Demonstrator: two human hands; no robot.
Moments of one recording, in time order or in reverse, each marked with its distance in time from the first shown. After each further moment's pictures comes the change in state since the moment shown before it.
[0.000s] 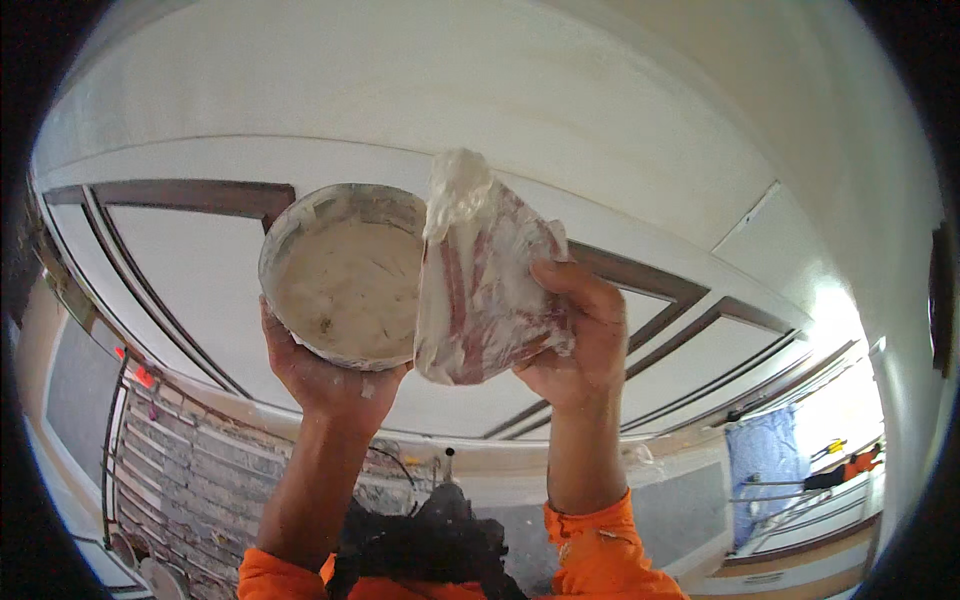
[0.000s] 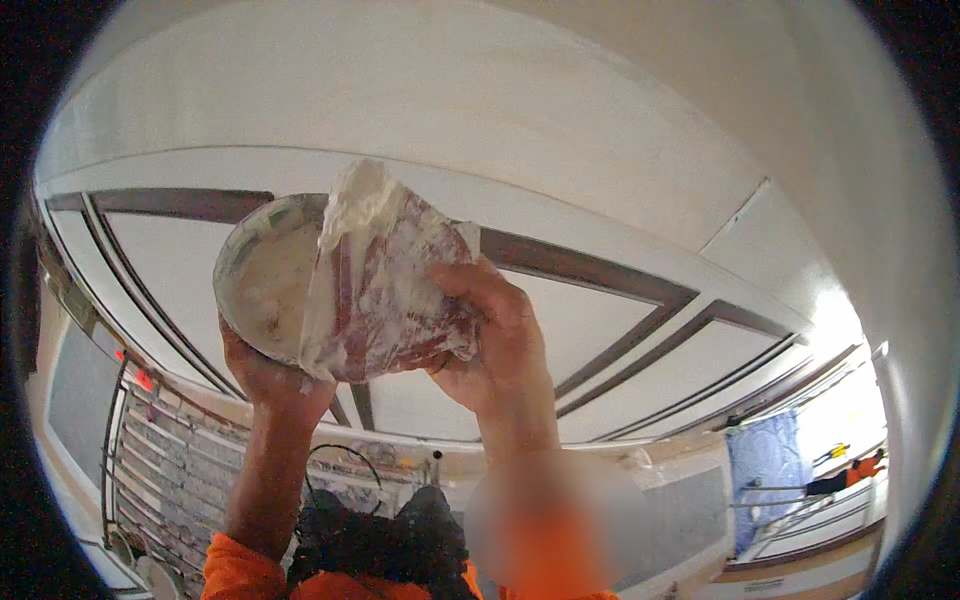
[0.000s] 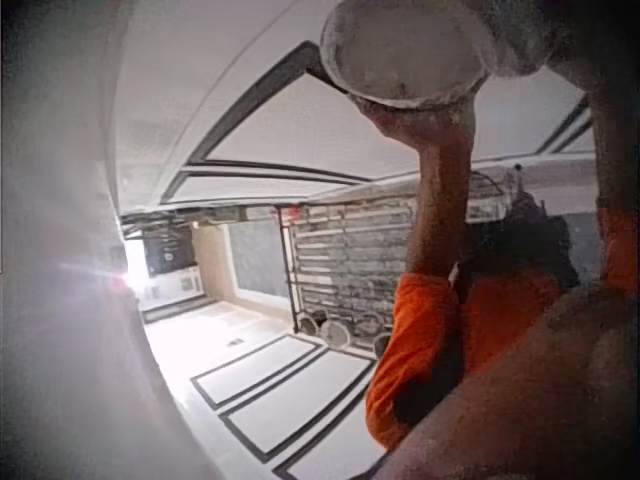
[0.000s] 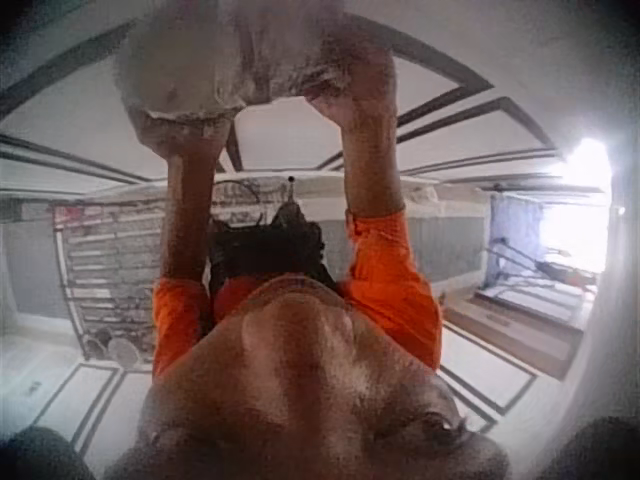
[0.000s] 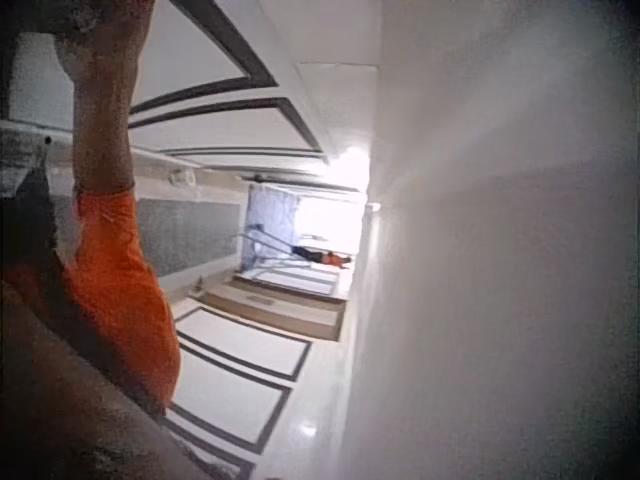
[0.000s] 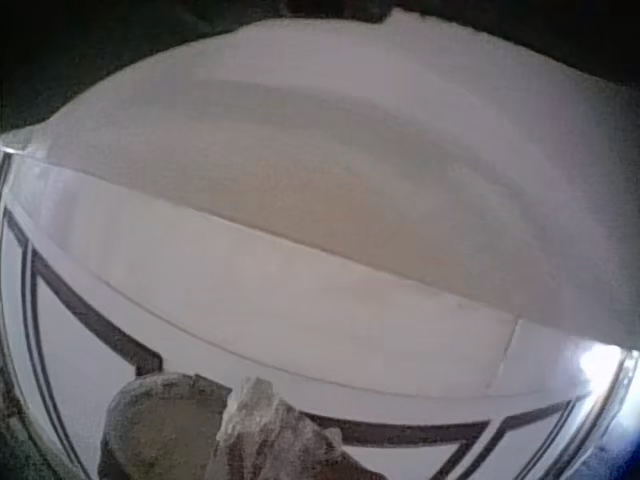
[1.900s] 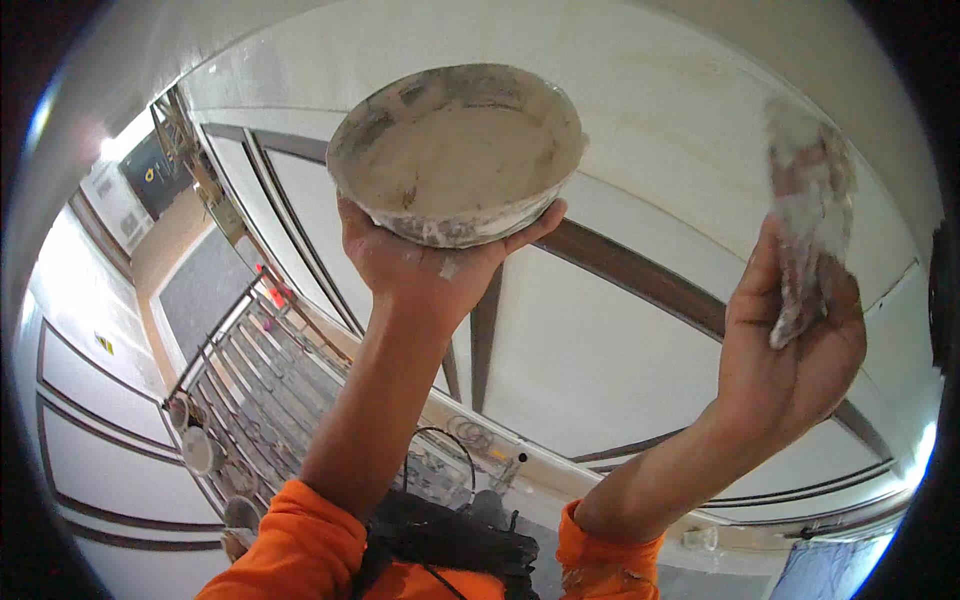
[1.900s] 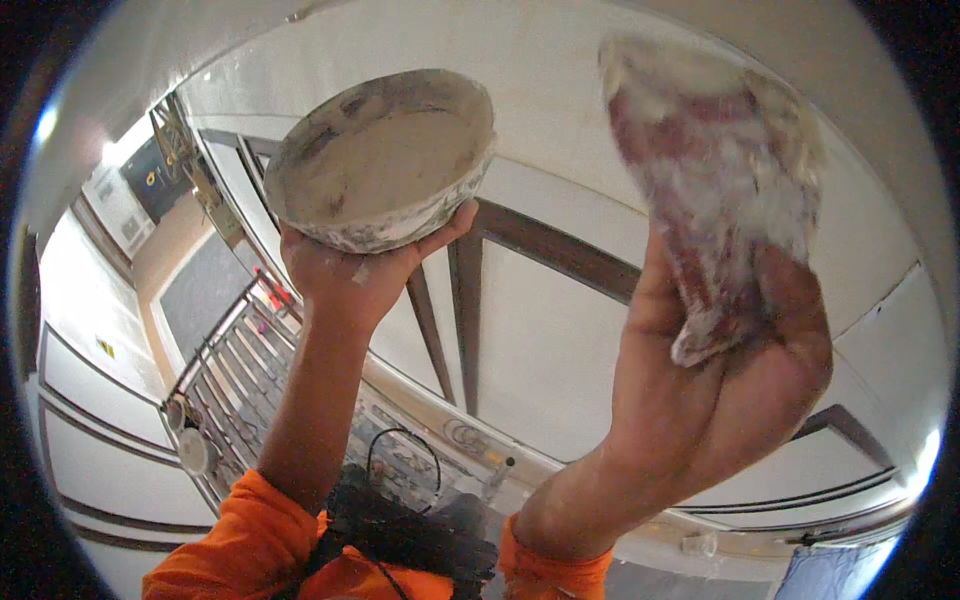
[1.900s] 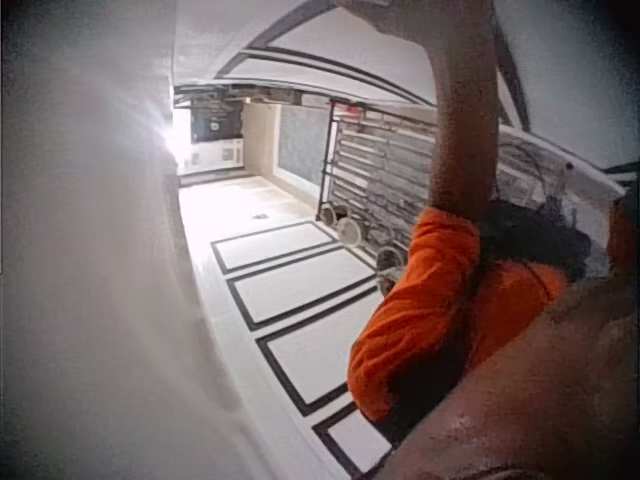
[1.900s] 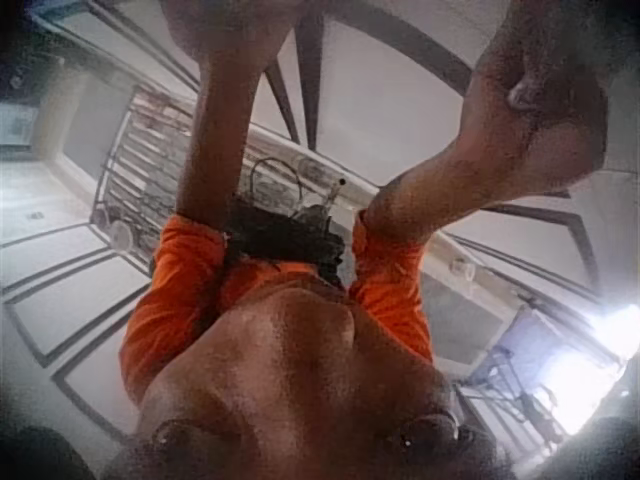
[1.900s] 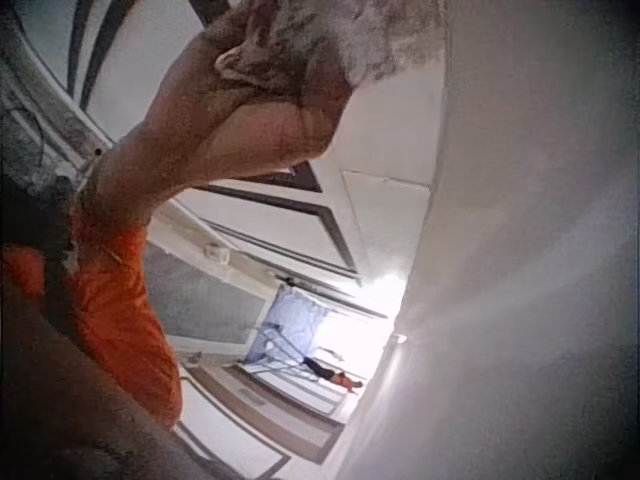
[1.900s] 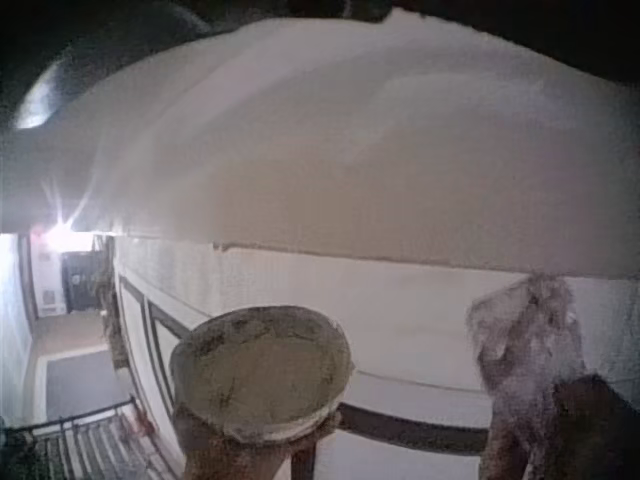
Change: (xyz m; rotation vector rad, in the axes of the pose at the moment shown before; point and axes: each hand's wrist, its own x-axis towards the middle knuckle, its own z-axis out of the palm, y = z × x) left_hand 0.049 -0.052 0.071 0.176 -0.258 0.163; right_hand -0.021 -0.128 -0.002 0.311 -0.177 -0.445
